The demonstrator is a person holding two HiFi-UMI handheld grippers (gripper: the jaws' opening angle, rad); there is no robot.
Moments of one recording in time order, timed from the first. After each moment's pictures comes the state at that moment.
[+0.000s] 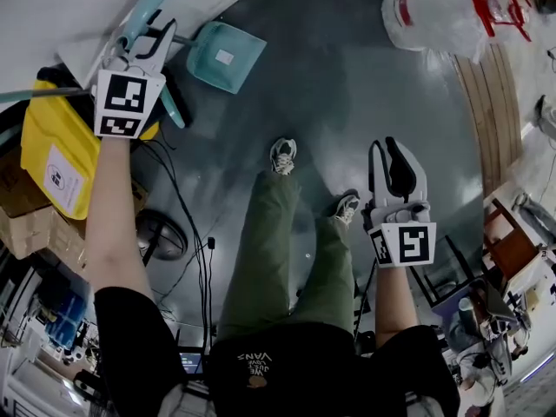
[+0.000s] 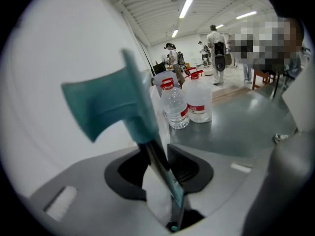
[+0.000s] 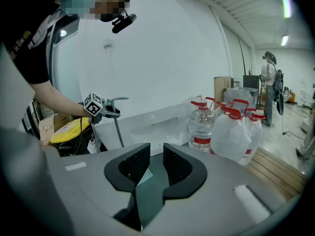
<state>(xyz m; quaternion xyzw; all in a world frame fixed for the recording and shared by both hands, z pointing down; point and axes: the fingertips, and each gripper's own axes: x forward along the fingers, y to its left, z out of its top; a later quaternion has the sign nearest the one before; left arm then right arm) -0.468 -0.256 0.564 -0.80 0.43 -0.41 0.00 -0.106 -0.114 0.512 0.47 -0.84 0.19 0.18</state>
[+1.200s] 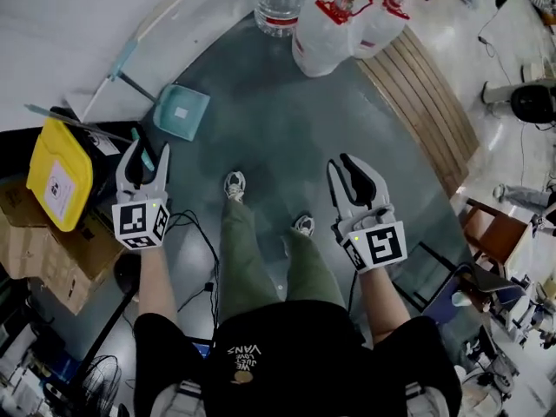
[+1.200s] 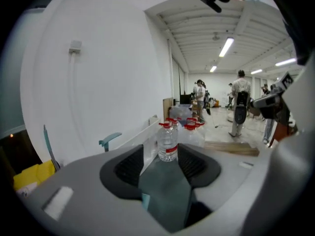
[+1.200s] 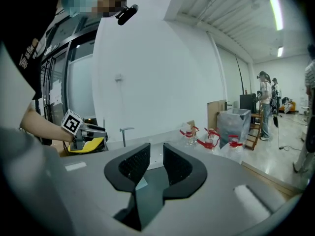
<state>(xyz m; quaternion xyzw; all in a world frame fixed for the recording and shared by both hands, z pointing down) -0.301 -0.039 0.394 -0.77 0.60 -0.20 -0.10 0.052 -0.017 0.328 0.47 -0.87 0.13 0.11</state>
